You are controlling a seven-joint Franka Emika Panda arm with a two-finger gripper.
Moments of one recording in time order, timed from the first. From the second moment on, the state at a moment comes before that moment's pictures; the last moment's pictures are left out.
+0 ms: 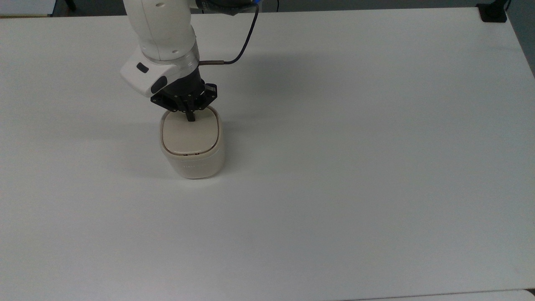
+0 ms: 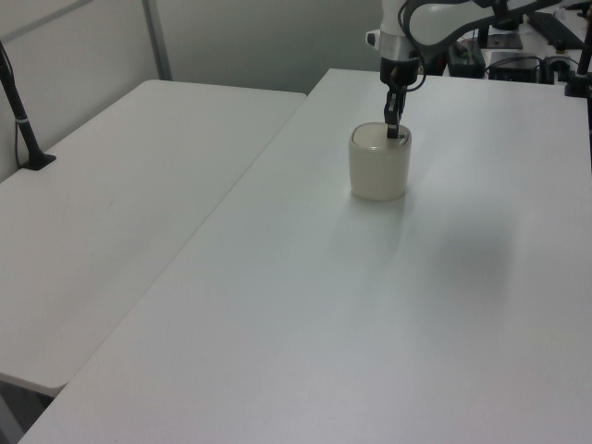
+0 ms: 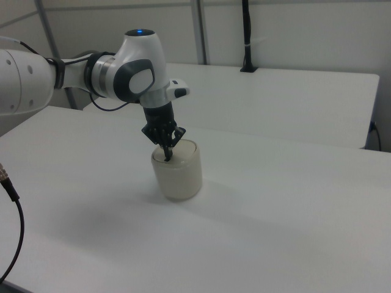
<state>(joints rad) 0.12 0.31 -0.21 -1.64 0.06 2.00 -0.23</state>
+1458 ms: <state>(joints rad) 0.11 0.05 -0.23 -1.65 0.00 1.72 -0.17</state>
